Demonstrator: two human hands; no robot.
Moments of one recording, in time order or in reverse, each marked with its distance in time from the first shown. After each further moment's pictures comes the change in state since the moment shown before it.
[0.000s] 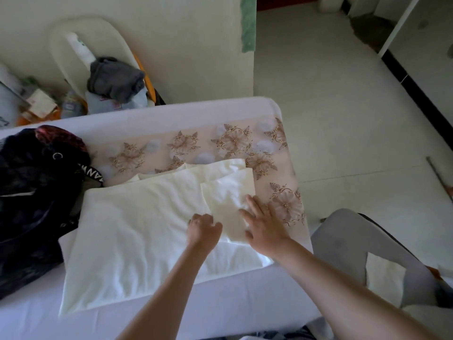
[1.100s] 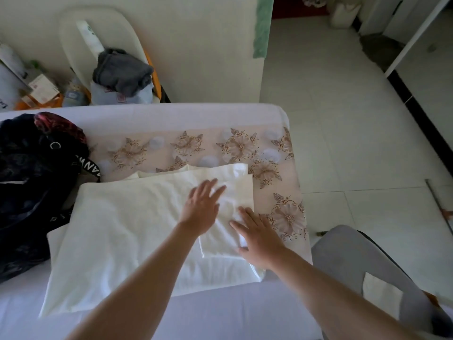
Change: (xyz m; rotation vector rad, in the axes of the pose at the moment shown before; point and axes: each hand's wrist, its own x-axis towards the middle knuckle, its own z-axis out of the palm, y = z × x) left_hand 0.073 -0.009 -0.017 0.427 0.232 0.644; right_hand 0.013 -0.008 0.000 -0.044 -0.083 -0.122
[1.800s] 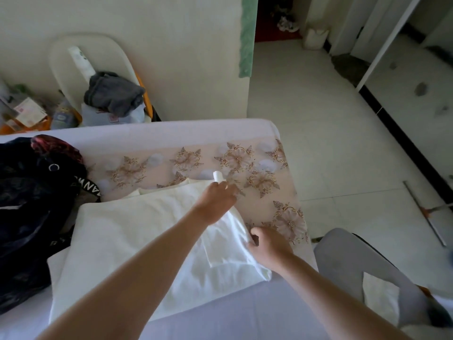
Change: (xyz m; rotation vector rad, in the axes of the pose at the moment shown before) left_hand 0.050 0.011 -0.051 0.488 0.007 0.599; right_hand -0.011 -0.023 -0.029 0.360 0.123 0.463
